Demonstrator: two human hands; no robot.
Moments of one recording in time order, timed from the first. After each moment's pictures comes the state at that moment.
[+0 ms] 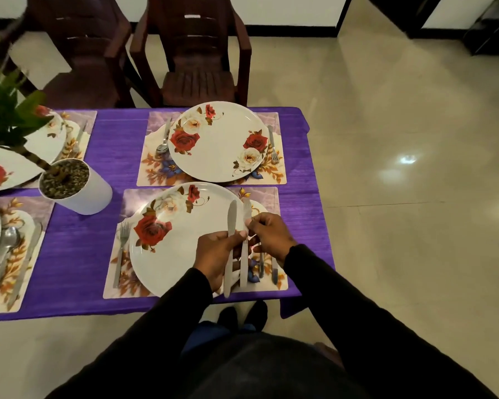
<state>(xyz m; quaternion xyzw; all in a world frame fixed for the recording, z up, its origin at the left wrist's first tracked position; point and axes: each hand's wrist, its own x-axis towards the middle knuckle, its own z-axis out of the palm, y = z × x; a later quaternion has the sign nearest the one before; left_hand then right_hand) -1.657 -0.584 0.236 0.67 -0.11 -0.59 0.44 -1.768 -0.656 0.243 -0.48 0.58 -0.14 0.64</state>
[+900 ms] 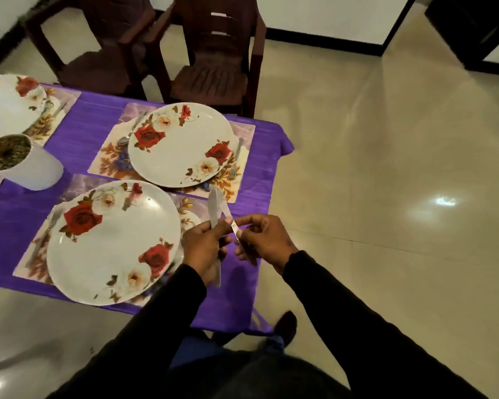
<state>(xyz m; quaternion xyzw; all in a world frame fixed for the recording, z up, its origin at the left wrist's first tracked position) -1.817 -0.706 0.238 0.67 0.03 -0.46 0.58 -1.925 -0.782 0.255 -0.54 0.46 -0.09 0.70</state>
